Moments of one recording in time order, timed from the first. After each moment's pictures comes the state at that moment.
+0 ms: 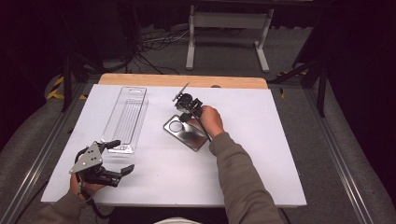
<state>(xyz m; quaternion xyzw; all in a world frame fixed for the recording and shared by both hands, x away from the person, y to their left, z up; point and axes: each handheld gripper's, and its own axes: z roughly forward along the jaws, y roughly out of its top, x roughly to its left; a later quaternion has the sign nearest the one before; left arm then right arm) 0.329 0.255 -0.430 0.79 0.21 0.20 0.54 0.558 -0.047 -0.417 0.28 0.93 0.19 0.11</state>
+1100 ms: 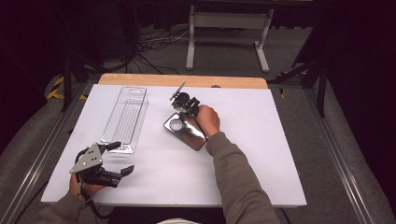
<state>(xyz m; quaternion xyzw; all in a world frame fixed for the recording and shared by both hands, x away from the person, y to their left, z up) 0.330 0.255 -0.431 0.79 0.22 0.19 0.54 0.553 -0.041 -0.407 0.29 0.93 0.19 0.14</state>
